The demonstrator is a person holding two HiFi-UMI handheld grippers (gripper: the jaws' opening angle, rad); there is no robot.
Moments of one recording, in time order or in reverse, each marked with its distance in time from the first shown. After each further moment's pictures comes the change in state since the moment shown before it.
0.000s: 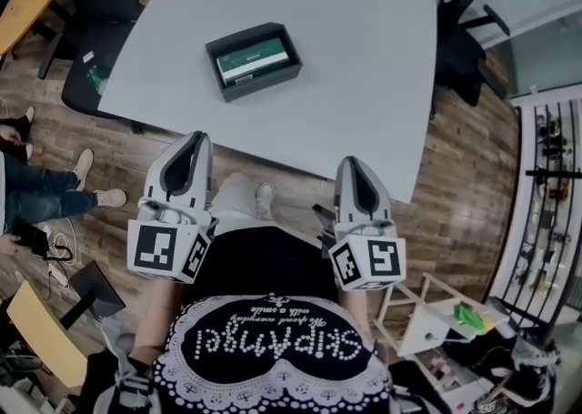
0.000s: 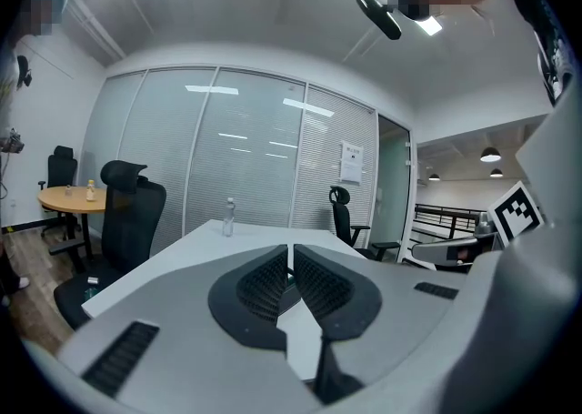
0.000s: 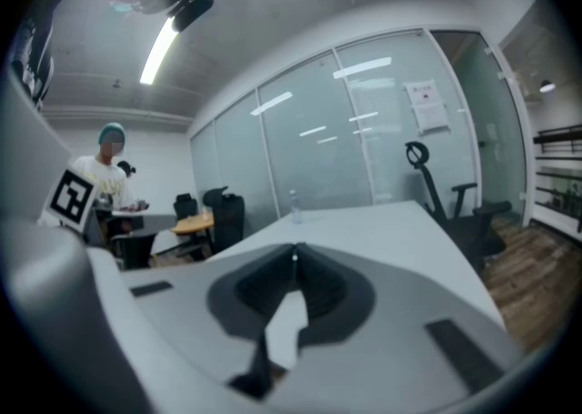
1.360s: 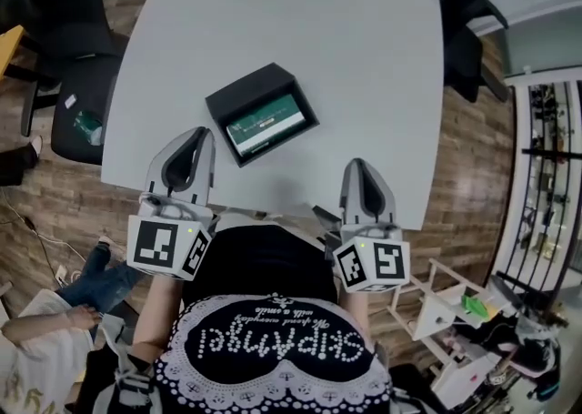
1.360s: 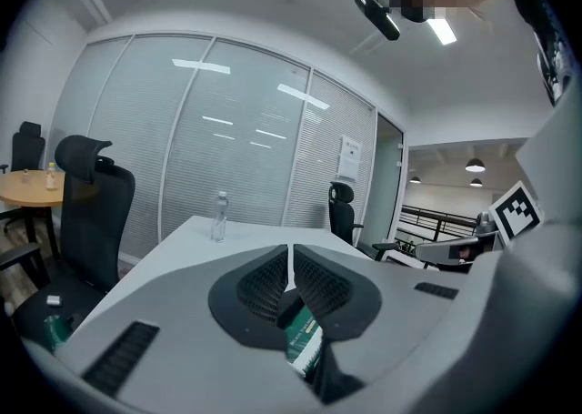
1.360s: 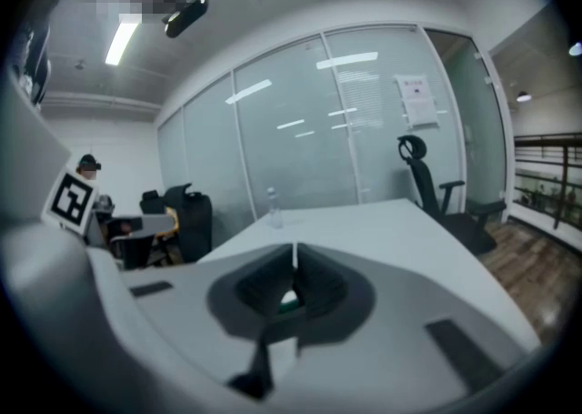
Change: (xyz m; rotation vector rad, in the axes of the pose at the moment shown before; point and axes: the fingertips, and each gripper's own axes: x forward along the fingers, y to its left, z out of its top) left arm 0.156 0.112 0.030 -0.026 0.066 -0.153; right arm 0.150 0.002 0.039 0.042 0.042 -0.174
